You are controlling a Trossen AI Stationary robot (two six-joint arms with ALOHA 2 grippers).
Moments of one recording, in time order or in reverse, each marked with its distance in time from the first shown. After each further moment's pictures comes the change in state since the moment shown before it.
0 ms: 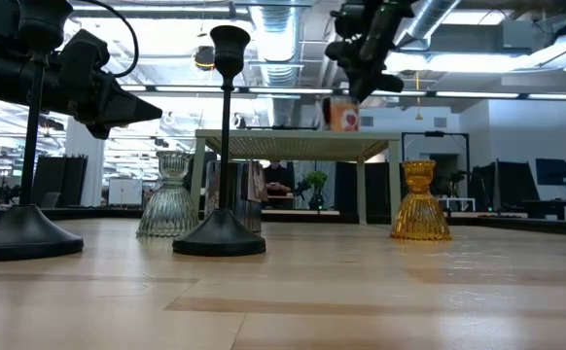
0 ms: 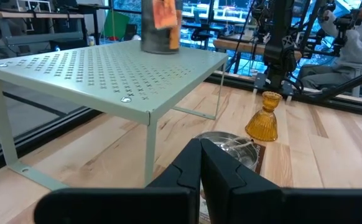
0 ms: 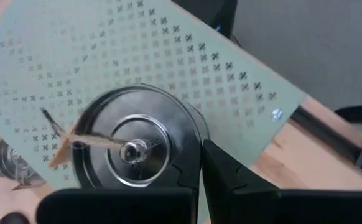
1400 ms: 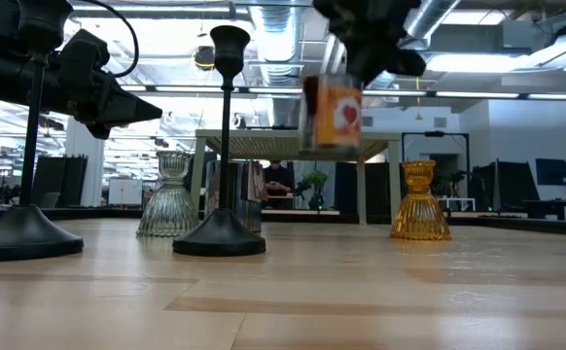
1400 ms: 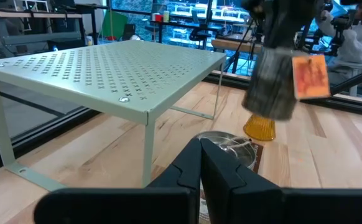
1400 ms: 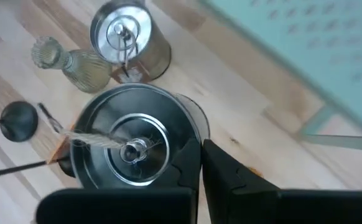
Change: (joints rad) left arm 0.000 0.000 0.000 0.000 0.008 0.000; right arm 0.645 -0.217 -0.479 0.247 0.235 0.525
